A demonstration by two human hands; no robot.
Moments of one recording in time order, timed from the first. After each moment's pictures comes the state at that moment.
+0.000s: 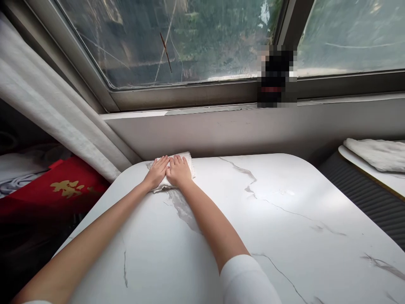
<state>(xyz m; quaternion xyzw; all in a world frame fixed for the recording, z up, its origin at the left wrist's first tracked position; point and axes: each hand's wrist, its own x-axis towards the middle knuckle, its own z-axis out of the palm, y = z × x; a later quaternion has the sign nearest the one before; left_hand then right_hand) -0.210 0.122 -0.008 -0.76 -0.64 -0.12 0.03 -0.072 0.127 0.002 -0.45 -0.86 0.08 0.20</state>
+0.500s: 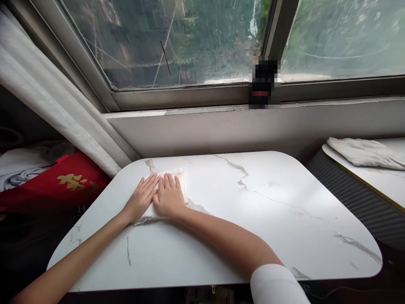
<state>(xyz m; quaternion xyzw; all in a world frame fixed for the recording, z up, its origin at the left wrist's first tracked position) -0.207 -0.002 -0.008 -0.79 -0.59 -0.14 0.03 -0.052 0.007 0.009 -0.42 -0.87 0.16 0.21</state>
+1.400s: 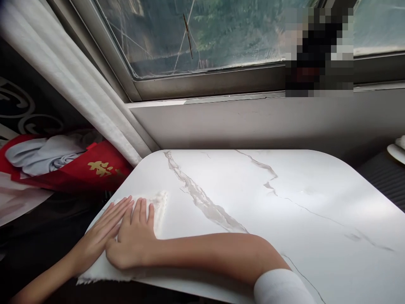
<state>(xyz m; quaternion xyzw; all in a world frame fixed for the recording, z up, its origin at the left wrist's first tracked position) -0.309 -0.137 -0.005 -0.81 -0.57 -0.13 0.03 -0.114 -0.087 0.036 -0.27 -0.84 0.45 0.12</state>
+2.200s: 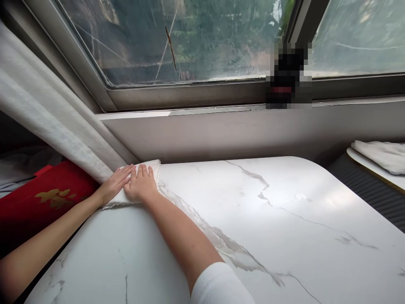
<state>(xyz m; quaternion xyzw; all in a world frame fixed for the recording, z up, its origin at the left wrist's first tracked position) -0.391 0.104 -0.026 -0.79 -0.60 -0.16 0.01 -0.202 0.103 0.002 -0.38 -0.89 0.17 0.20</state>
